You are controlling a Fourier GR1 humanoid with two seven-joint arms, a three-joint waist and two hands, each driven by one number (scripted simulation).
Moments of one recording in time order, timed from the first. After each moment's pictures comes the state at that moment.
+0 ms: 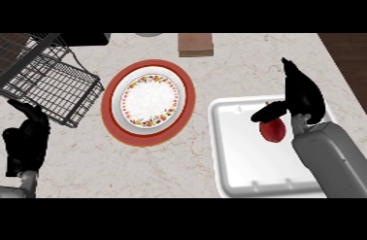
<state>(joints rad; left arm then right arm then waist) -0.04 0.53 -0.18 -1.51 0.21 0.39 0.05 -0.49 -0.39 0.30 -1.43 0.58 -0.07 0.93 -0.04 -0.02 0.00</state>
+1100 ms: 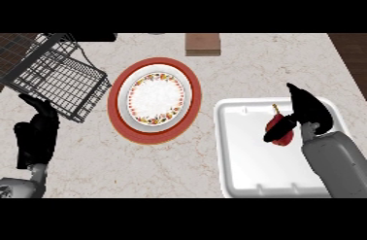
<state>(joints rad) -0.09 0.49 -0.18 -1.48 0.19 0.36 0.05 -0.41 -0.41 0.26 -1.38 0.47 0.14 1.00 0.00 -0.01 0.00</state>
